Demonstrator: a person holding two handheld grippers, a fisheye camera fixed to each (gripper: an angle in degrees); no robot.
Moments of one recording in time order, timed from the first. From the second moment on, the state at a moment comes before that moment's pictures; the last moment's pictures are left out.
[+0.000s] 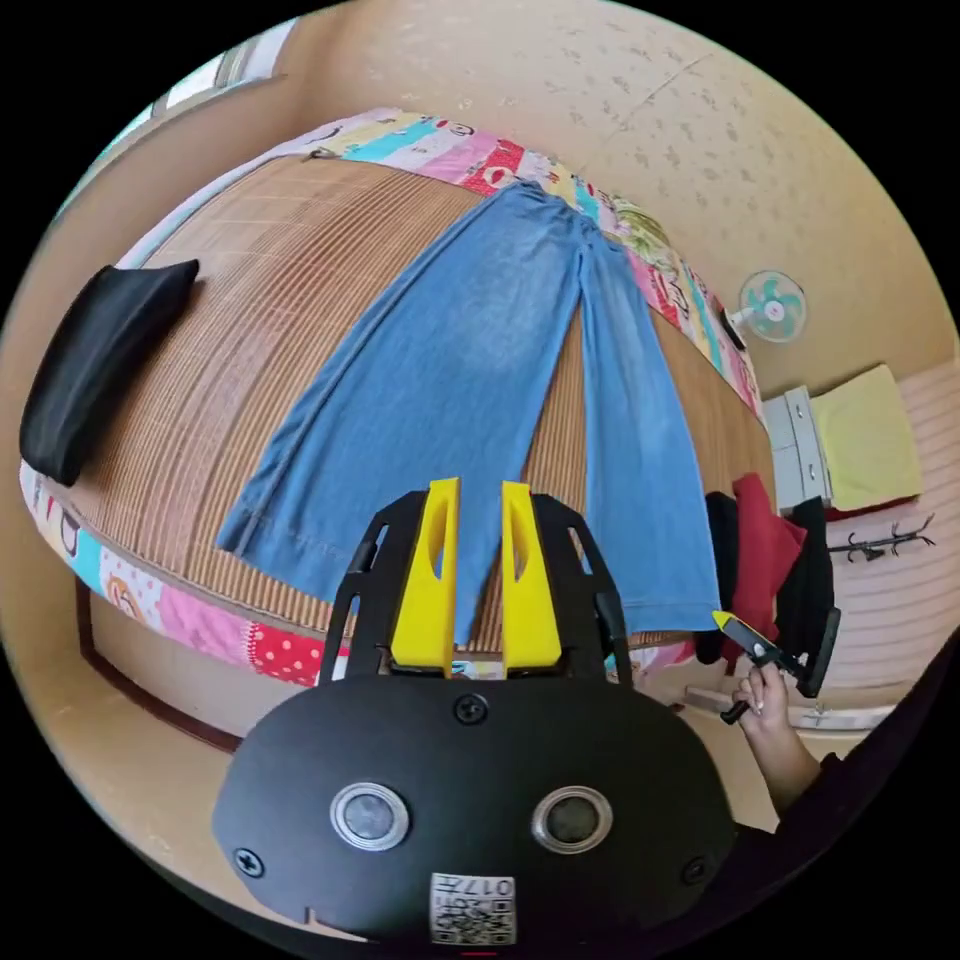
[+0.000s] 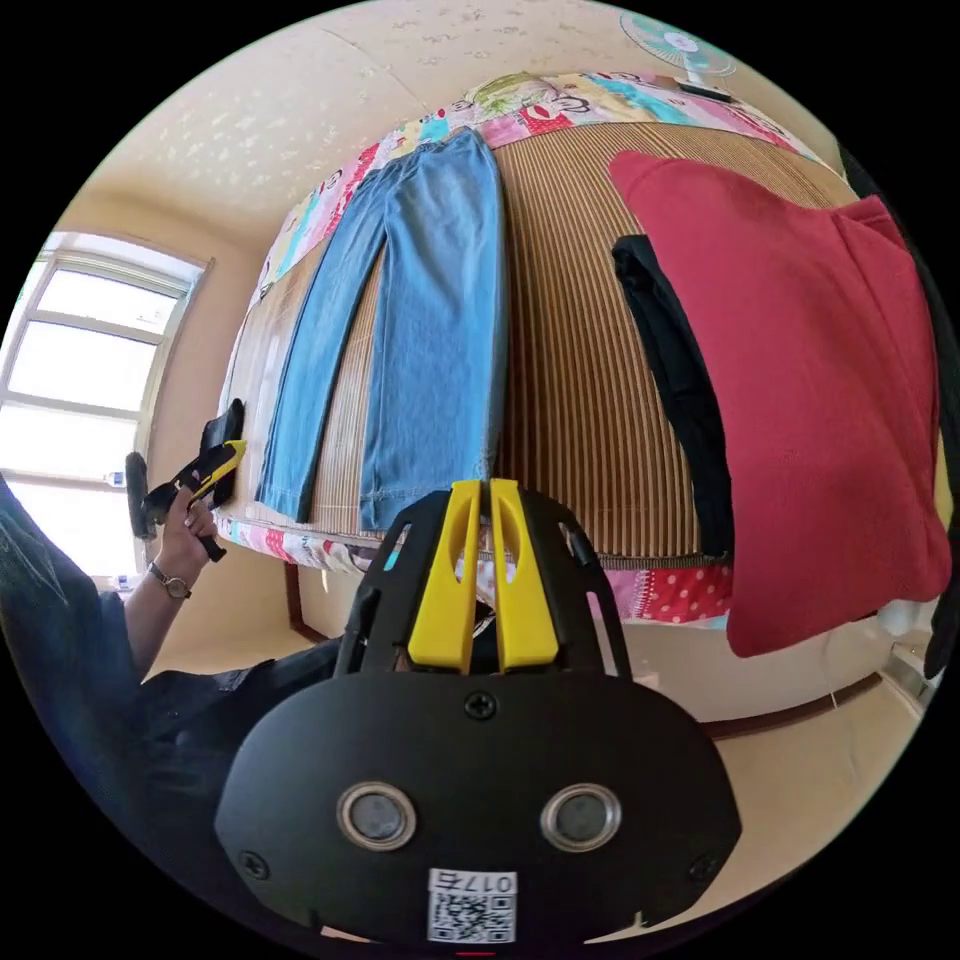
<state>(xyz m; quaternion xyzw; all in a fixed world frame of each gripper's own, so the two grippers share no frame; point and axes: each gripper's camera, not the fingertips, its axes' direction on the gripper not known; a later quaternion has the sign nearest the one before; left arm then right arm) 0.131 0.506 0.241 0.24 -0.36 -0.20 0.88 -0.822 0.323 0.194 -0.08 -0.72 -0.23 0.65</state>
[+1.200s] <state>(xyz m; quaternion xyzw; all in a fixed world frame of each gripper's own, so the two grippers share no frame) 0.141 0.458 0.298 0.07 -0.26 -0.18 0.95 -1.059 -0.100 0.211 -0.19 -0.91 -0.14 0.35</state>
